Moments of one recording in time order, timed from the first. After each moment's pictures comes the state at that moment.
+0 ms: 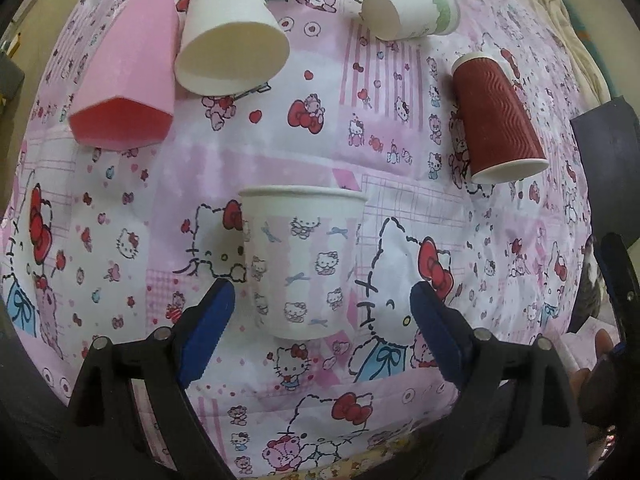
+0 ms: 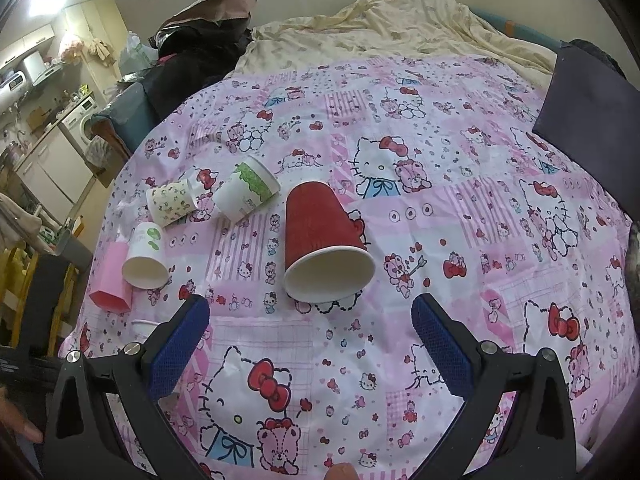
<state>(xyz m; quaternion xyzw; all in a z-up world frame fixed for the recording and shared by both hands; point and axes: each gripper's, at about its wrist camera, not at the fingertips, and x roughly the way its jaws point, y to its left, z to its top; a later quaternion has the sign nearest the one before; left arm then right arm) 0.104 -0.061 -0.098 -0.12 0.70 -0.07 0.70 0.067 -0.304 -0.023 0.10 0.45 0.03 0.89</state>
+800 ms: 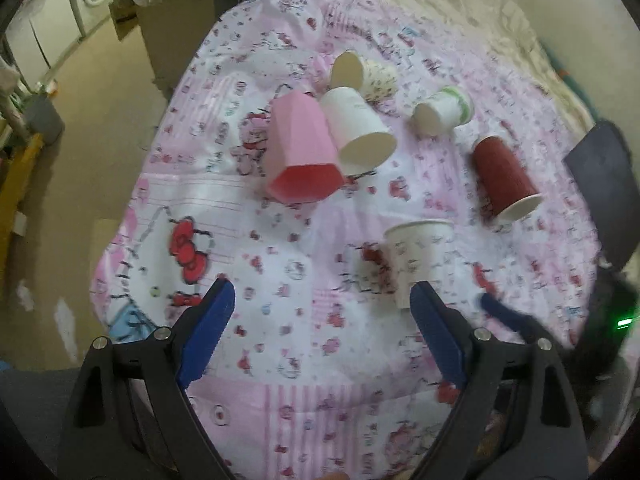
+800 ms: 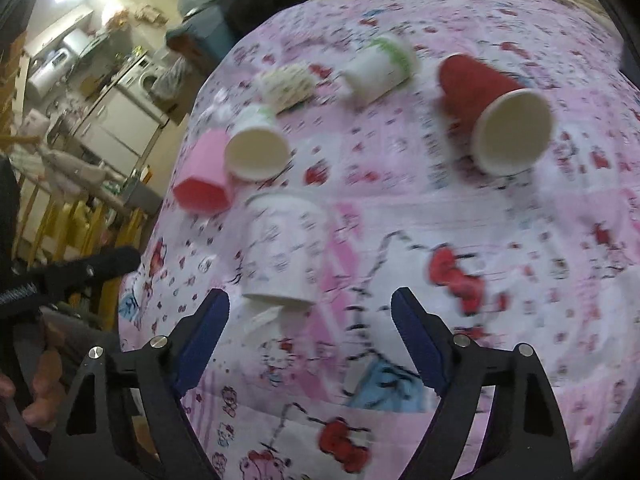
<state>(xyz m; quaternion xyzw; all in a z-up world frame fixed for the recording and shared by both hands) 0.054 0.047 -0.039 -0.10 0.57 -0.05 0.81 0.026 -0.173 -0.094 0.15 0.51 0.17 0.83</state>
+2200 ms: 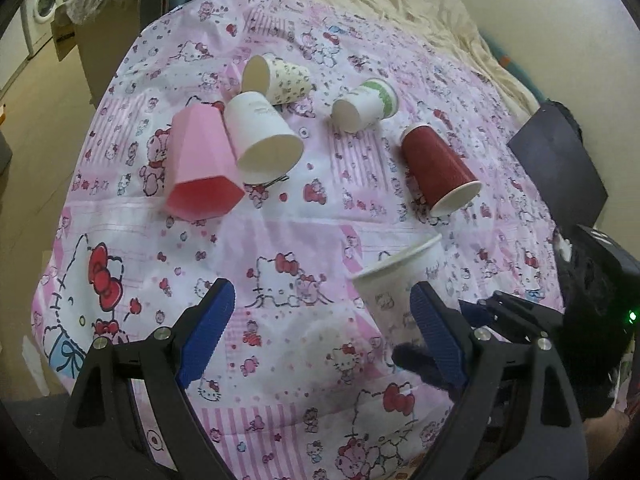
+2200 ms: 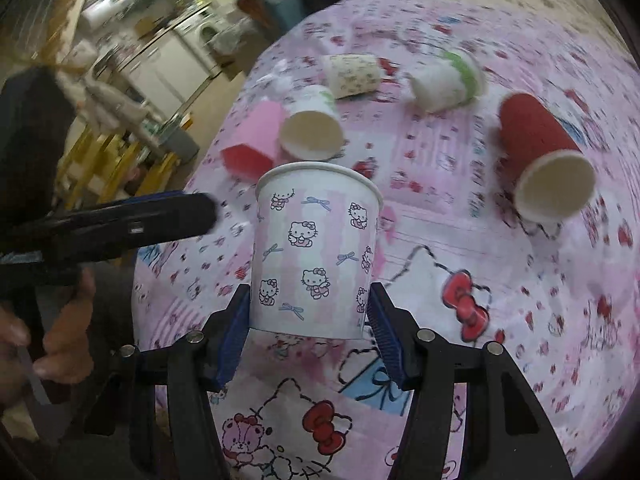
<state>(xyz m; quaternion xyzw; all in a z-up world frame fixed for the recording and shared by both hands) 0.060 -0.002 -0.040 -0.10 0.55 -0.15 0.82 0.028 -0.175 -0.067 0.05 0.52 0.28 0.80</state>
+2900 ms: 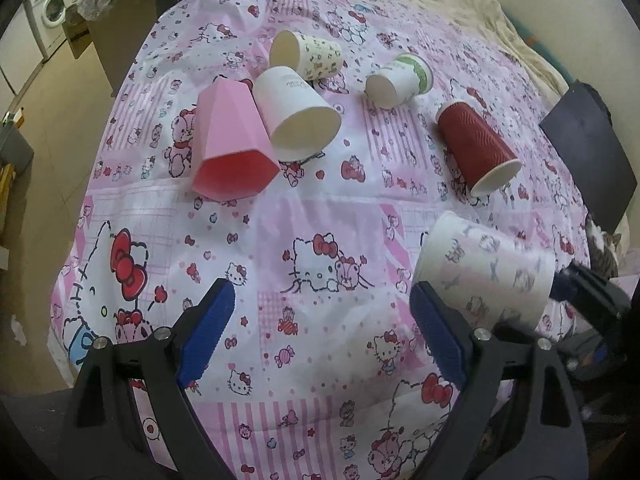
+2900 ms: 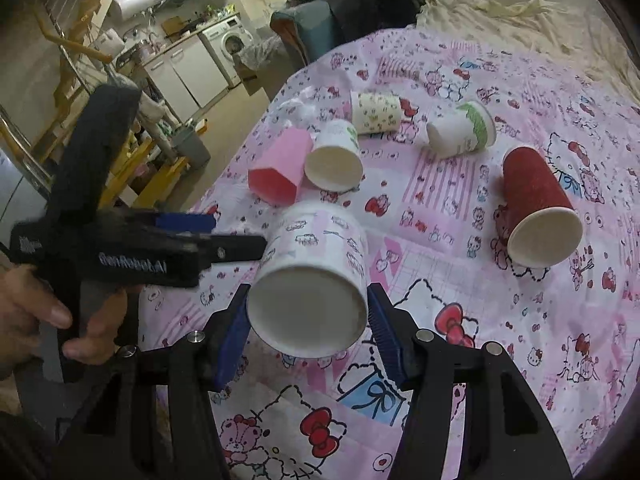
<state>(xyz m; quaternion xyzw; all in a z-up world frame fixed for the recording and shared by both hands) 0.058 0.000 -0.058 -0.06 0.58 -0.11 0.81 0.018 -0.182 -0.038 0.03 0.47 0.29 0.83</state>
